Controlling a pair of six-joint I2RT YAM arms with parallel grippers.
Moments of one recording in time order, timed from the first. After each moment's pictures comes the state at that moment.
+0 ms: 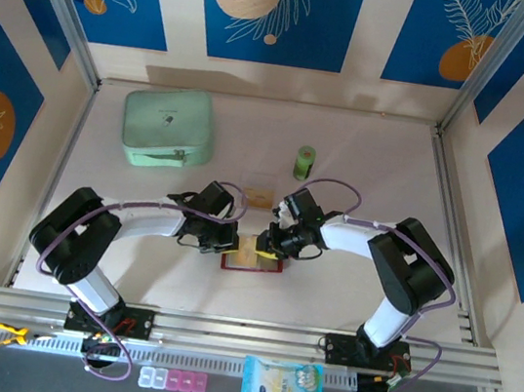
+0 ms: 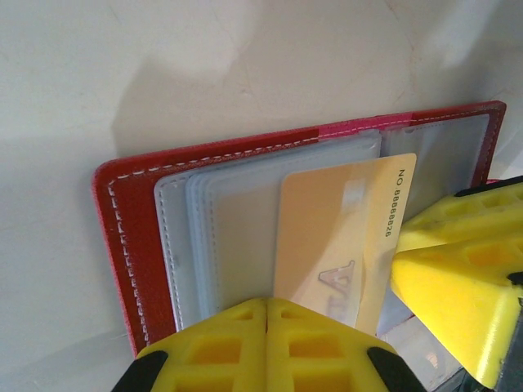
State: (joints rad) left arm -0.70 1.60 0.78 -0.31 0.38 -0.86; right arm 0.63 1.70 0.79 -0.21 -0.61 0.75
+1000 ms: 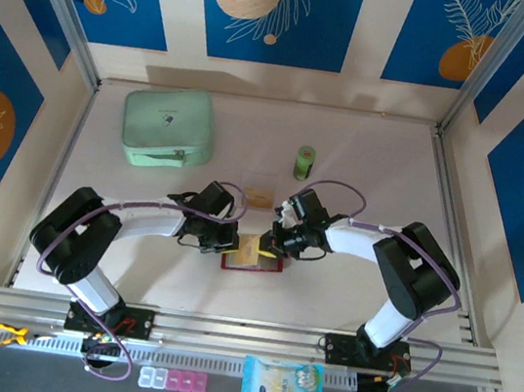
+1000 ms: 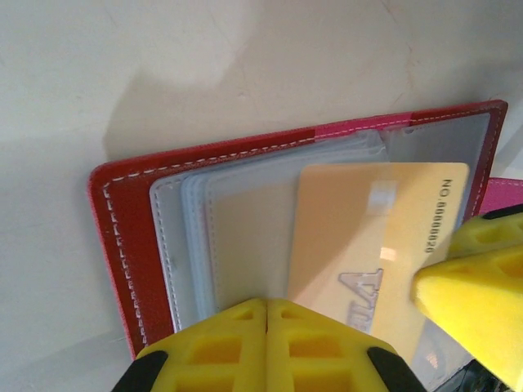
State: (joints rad) left arm -0.70 1.60 0.78 -0.30 0.38 -0.86; right arm 0.61 1.65 0.74 -0.16 -0.67 0.77
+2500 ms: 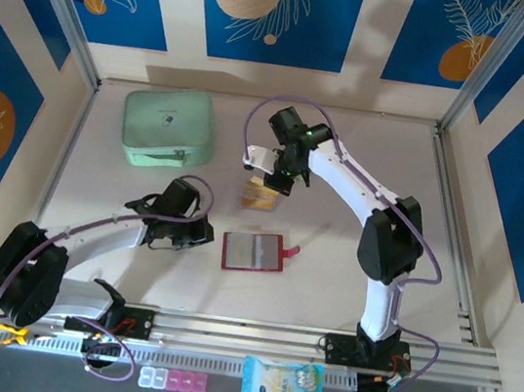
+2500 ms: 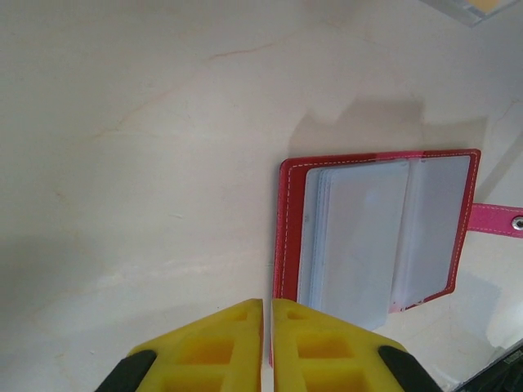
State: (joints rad) left arm -0.55 1.28 0.61 -0.37 0.31 -0.83; right arm 0.61 1.97 1.80 -1.07 -0.17 -0.82
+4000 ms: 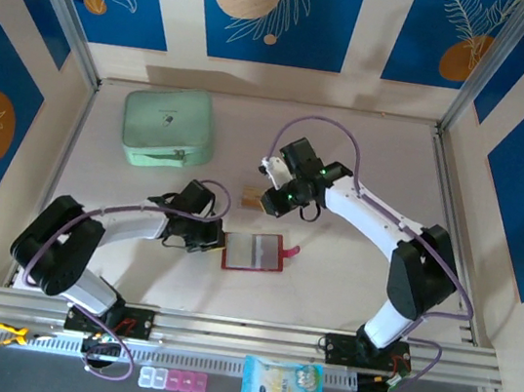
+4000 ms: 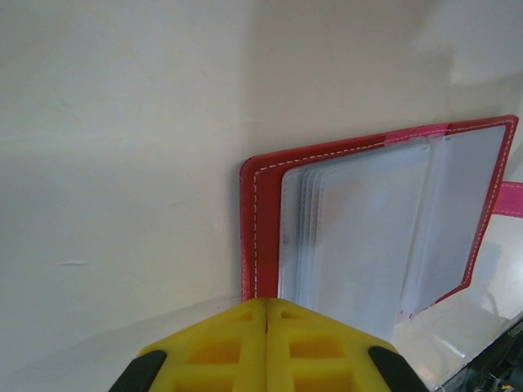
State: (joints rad) left arm -0.61 1.50 0.67 -0.27 0.41 -0.82; right arm 0.64 1.65 1.27 -0.71 -0.27 0.03
